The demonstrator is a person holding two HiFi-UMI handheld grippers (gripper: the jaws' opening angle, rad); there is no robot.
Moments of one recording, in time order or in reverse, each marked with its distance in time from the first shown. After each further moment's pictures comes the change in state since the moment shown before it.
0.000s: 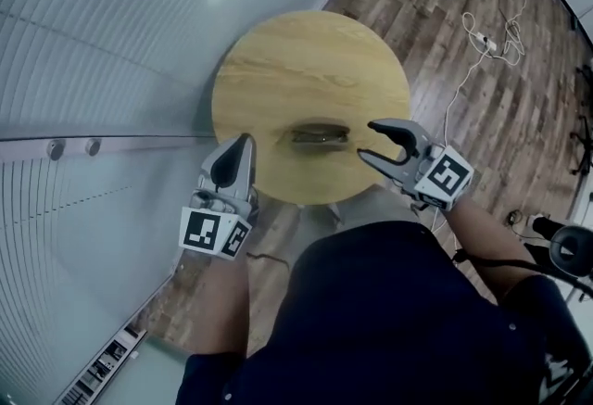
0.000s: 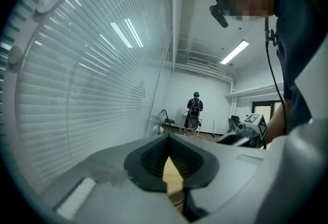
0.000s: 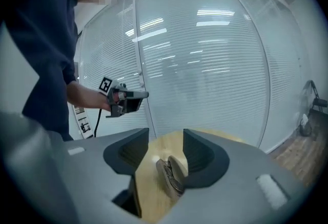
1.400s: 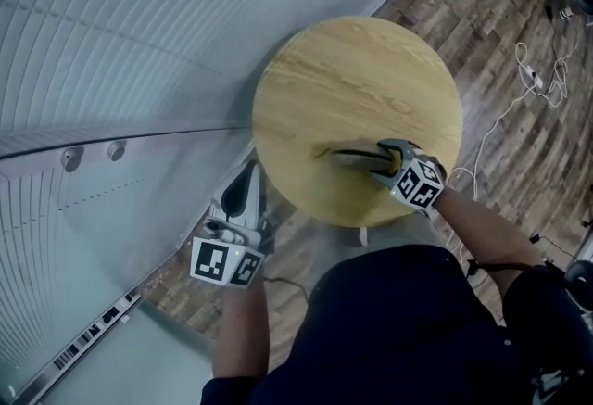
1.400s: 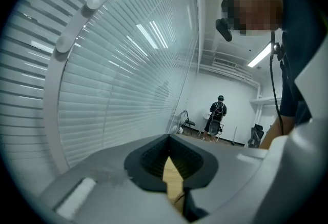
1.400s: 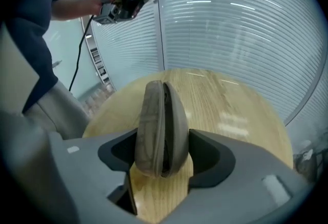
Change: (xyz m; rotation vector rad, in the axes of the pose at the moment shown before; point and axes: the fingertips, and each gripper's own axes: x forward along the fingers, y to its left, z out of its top) left arm -0.028 0.089 -0.016 -0.169 -0.004 0.249; right arm 0.147 -0.041 -0.200 -0.228 0.574 0.191
